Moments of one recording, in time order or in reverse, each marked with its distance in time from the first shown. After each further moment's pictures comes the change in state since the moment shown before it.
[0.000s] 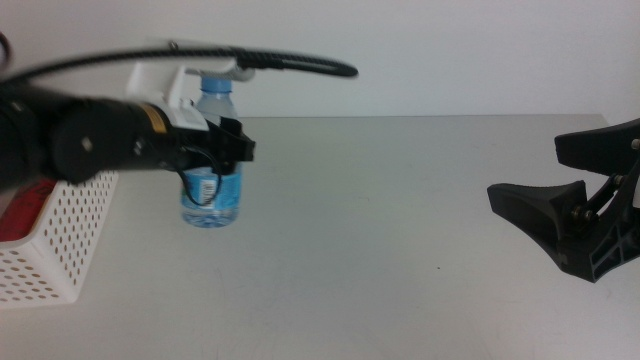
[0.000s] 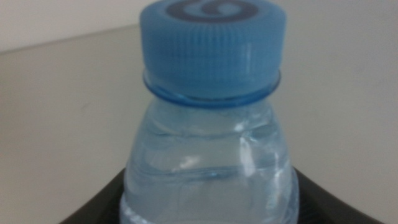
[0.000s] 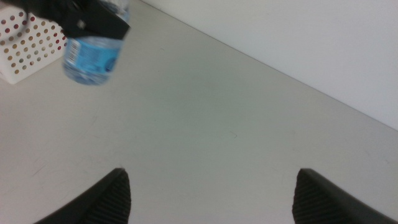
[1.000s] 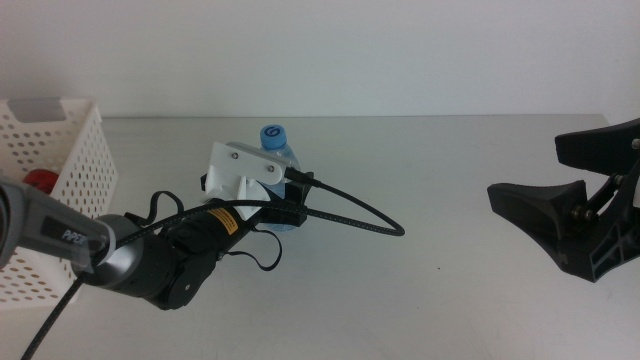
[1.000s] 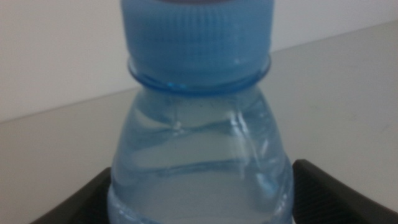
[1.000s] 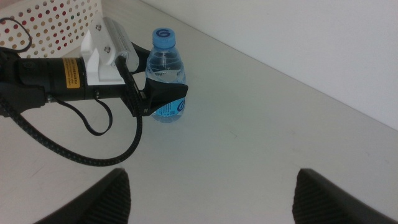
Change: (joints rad) left arm -0.029 0.536 0.191 0.093 -1.178 0.005; right arm 0.000 0.000 0.000 0.000 0.000 0.001
